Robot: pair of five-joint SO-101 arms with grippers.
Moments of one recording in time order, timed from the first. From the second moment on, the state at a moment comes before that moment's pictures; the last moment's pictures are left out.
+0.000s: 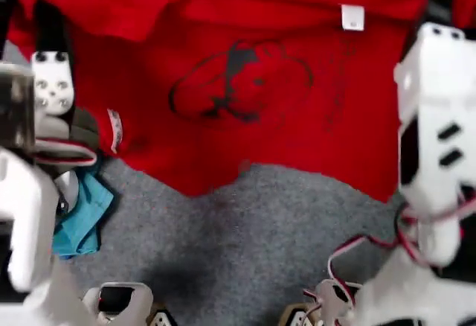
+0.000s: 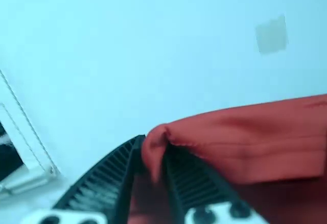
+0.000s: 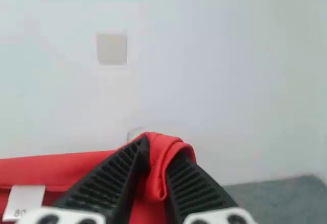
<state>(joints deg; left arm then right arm) -3.8 -38.5 -20.4 63.6 -14.4 5.7 -28.0 -42.3 74.7 -3.3</state>
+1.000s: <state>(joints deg) -3.8 -36.1 5.6 69.2 -21.6 5.7 -27.2 -10.9 92.6 -1.5</state>
